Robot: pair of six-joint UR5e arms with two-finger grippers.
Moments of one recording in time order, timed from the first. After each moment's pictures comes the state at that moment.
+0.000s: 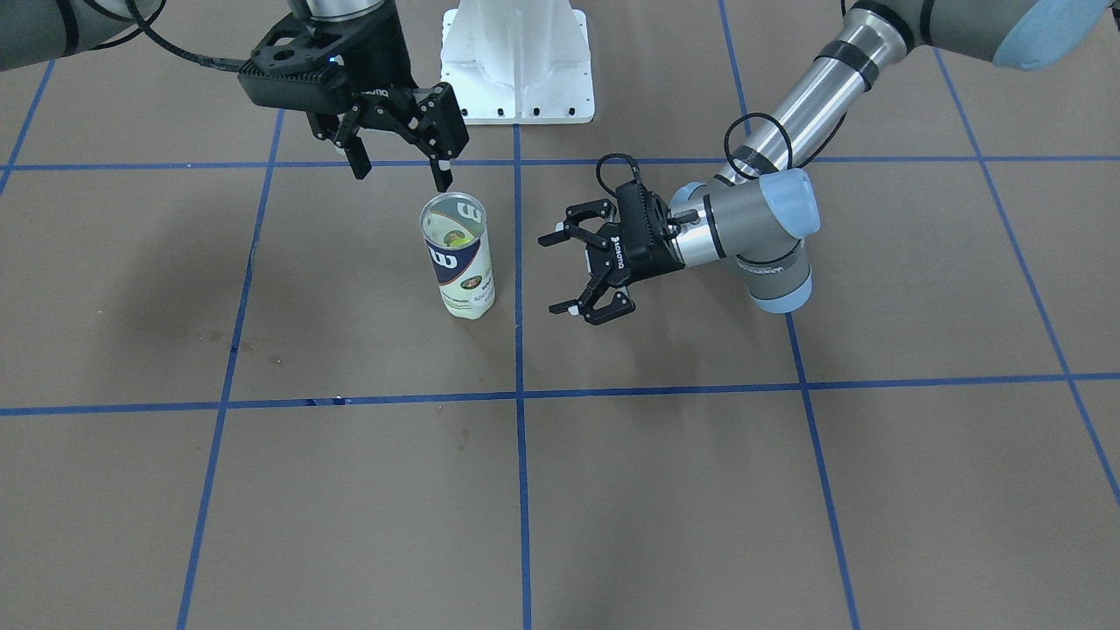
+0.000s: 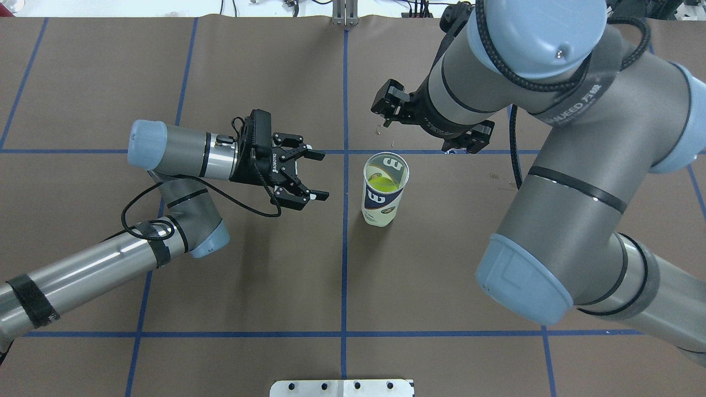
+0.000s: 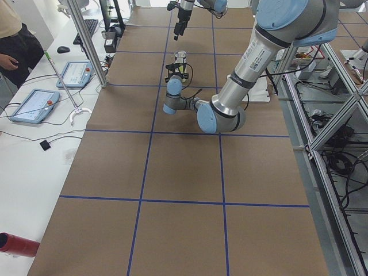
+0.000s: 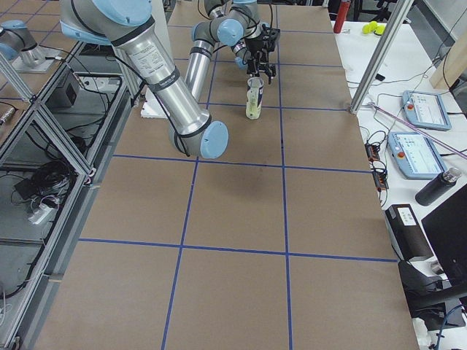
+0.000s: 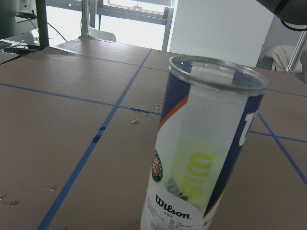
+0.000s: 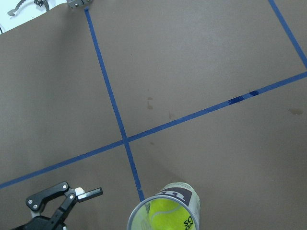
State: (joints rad) left arm -0.66 -2.30 -0.99 -3.38 -2.14 -0.41; right arm 0.69 -0.84 2.07 -1.93 1.83 1.49
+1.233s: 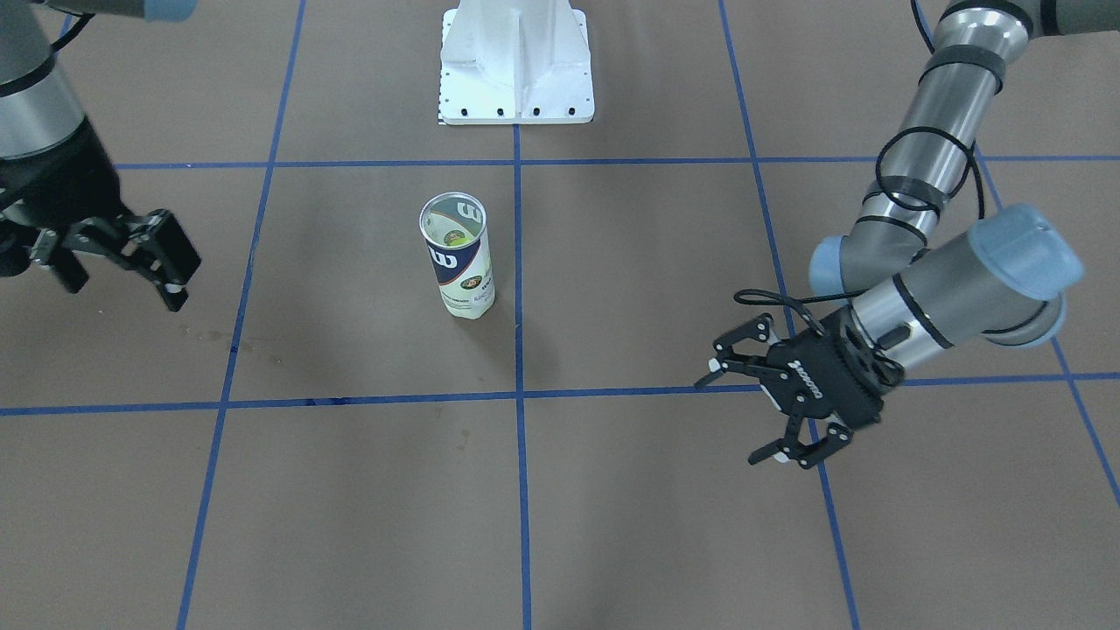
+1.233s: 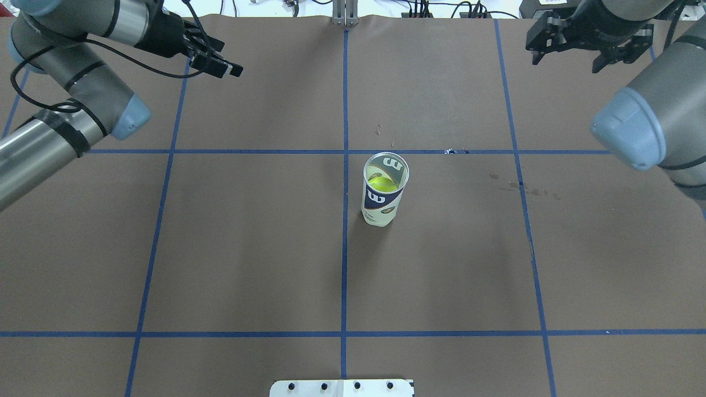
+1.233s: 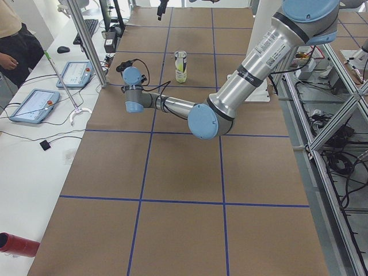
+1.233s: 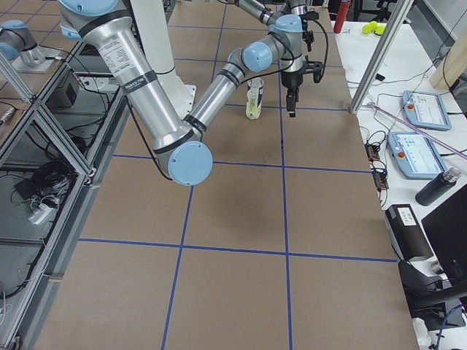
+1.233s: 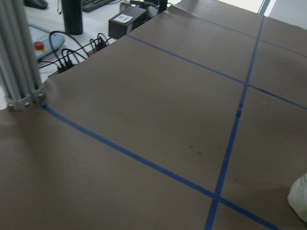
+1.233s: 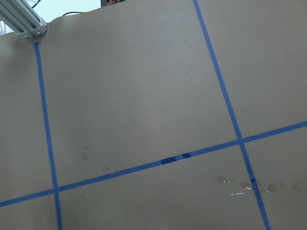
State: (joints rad) left arm -1.05 -2.30 -1.03 -2.79 -2.36 -0.47; right arm 1.10 -1.05 1.93 -1.91 2.01 0.86
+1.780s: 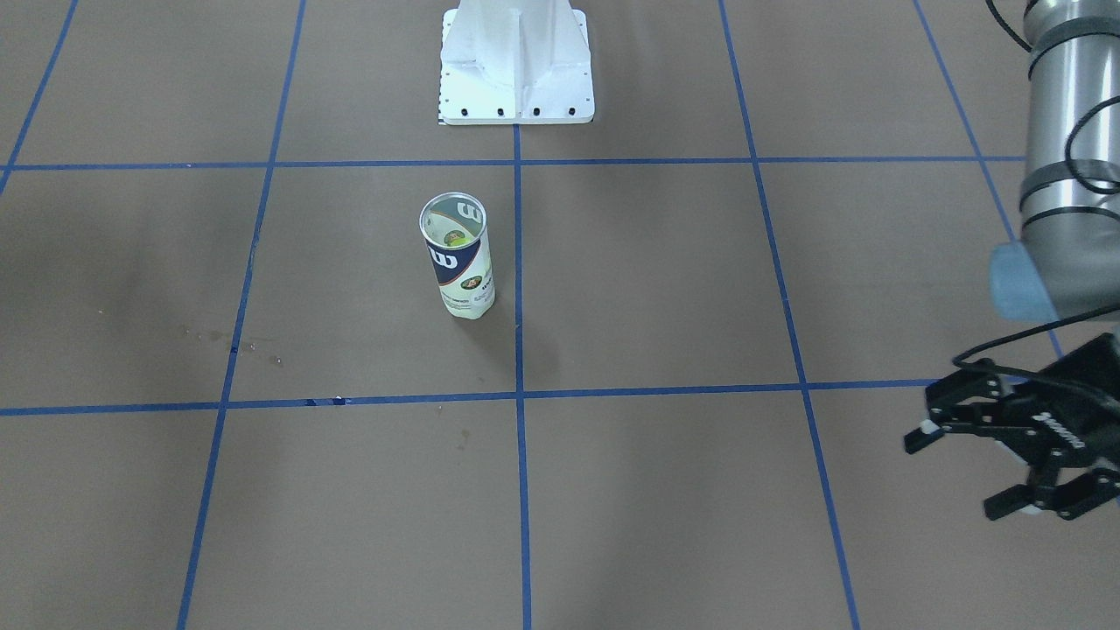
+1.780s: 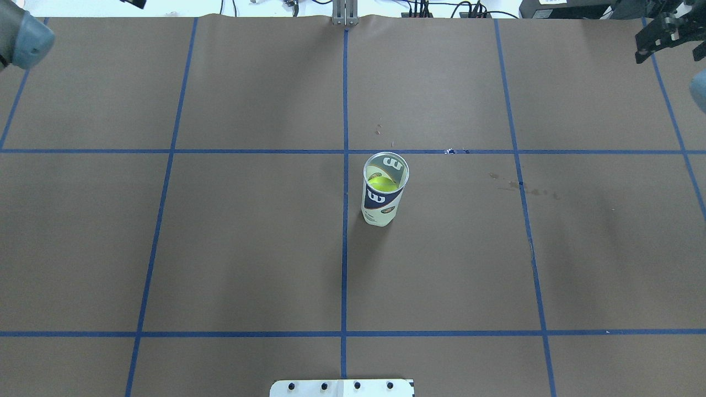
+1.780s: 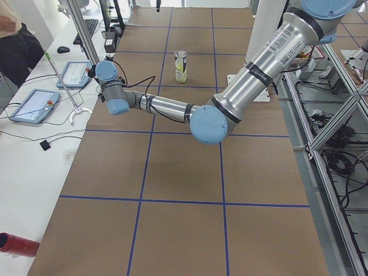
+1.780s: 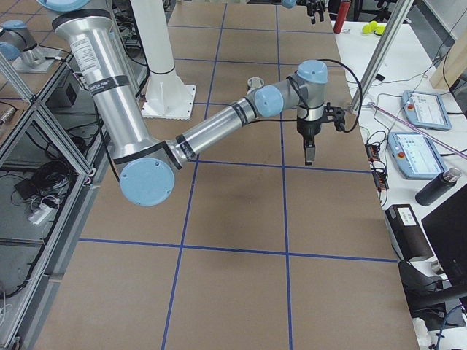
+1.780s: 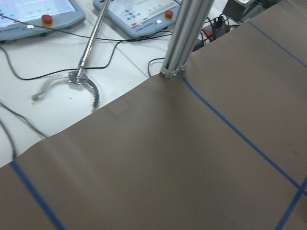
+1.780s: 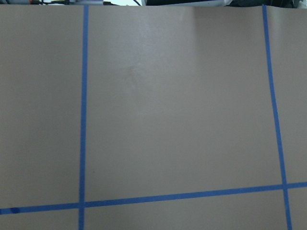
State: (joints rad) left arm -1.30 -2.24 -1.06 -2.50 -2.50 -0.38; right arm 1.32 -1.24 1.75 -1.70 2.15 0.43
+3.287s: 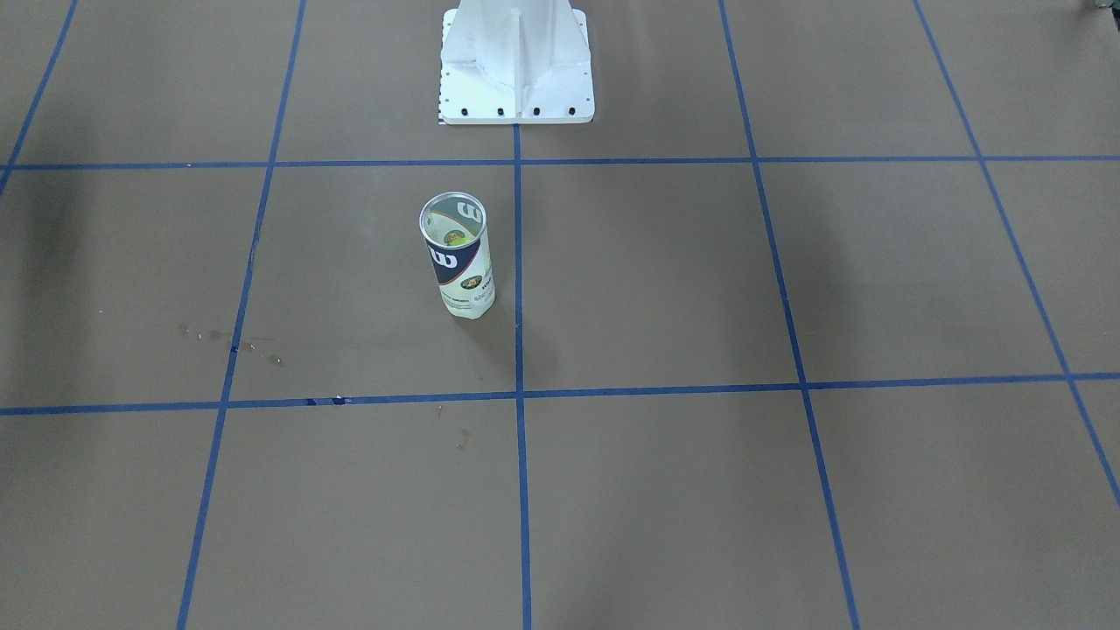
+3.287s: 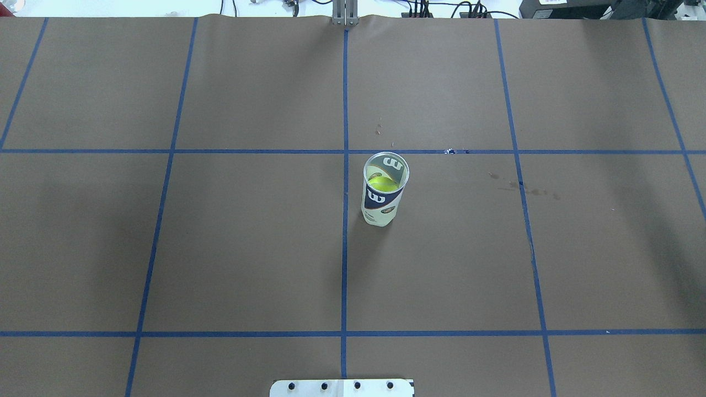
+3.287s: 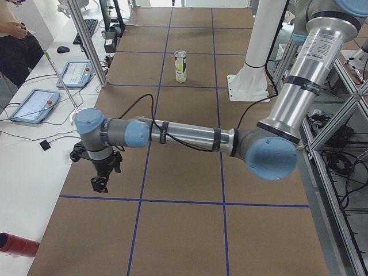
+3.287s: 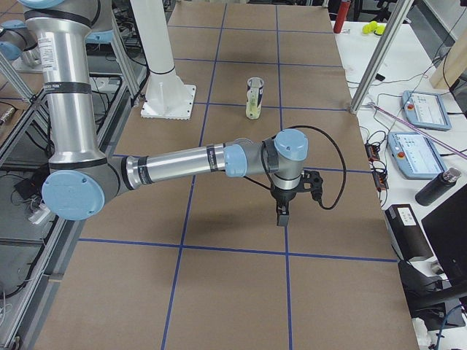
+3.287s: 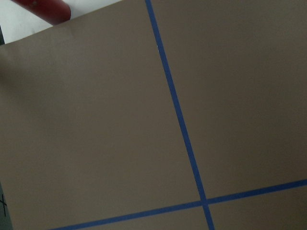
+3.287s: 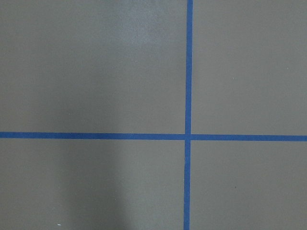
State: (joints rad) left arm -1.56 -1.80 -1.49 -1.51 -2.20 0.18; right arm 1.48 -1.50 1.71 -1.64 2.26 0.16
